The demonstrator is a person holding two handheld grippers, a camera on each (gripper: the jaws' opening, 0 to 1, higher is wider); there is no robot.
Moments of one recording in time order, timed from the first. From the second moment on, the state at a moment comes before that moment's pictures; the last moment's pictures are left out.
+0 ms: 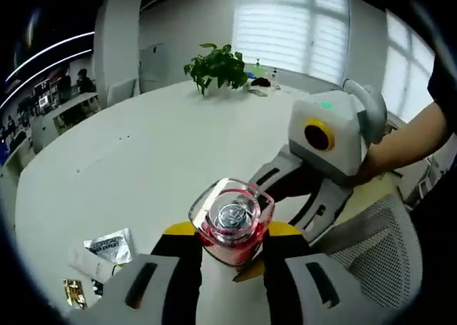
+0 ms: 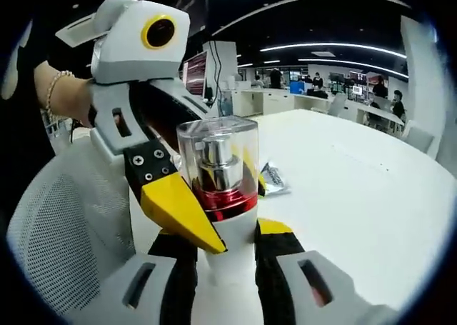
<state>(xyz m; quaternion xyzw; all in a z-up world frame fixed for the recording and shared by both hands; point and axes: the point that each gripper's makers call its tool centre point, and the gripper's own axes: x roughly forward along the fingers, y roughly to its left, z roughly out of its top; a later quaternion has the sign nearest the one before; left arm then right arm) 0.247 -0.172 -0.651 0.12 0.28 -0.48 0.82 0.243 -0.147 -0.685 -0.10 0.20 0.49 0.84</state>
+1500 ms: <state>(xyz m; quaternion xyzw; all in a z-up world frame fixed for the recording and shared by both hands) 0.320 -0.194 -0.653 0.12 0.22 -0.49 0.84 0.320 -0.165 -0.691 -0.09 0.17 0.52 0.83</state>
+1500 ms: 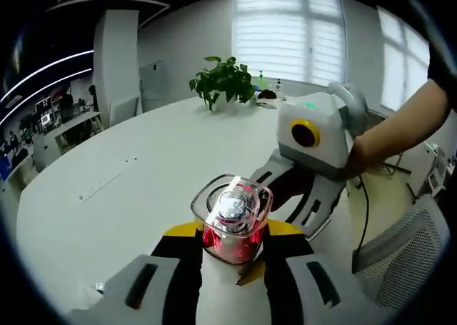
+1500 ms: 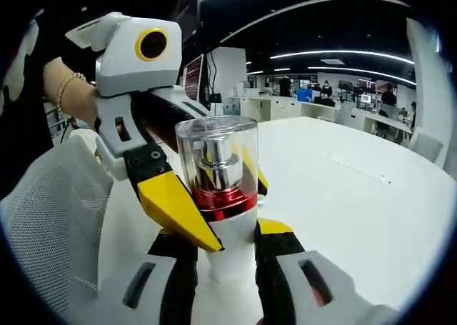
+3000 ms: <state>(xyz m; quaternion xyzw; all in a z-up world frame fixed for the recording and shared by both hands) 0.308 -0.176 -0.653 0.10 0.25 -0.45 0.85 0.301 -0.176 -0.690 -0.10 0.22 0.47 0.85</state>
